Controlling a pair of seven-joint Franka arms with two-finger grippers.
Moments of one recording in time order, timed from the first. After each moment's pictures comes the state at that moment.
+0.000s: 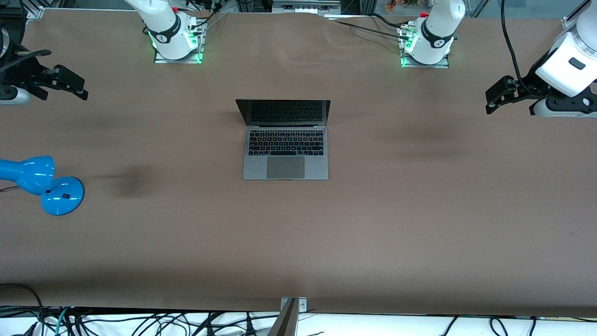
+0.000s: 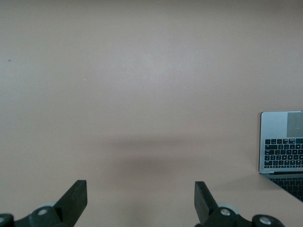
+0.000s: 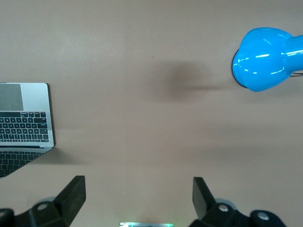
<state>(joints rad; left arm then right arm) 0.08 0.00 -0.20 -1.55 0.02 1.54 -0.12 0.04 -0.10 -0.04 -1.72 0.00 1.57 -0.01</state>
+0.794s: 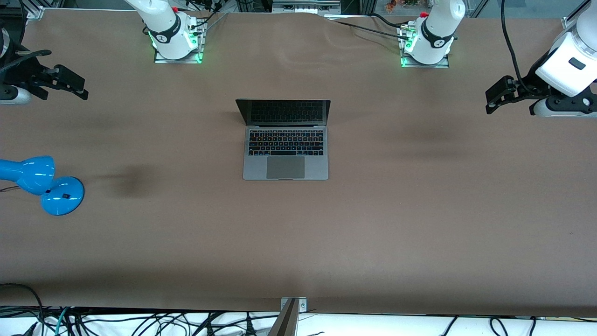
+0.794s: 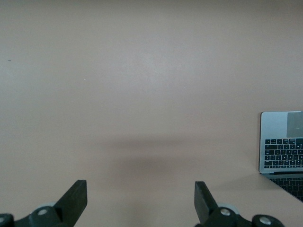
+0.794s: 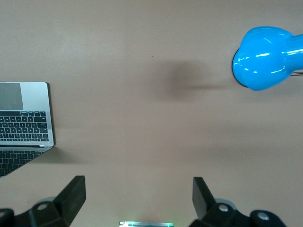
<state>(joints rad) 0.08 0.00 -0.20 -1.55 0.02 1.54 -0.12 0.04 -0.10 -0.04 -1.72 0.00 1.57 -0.01</state>
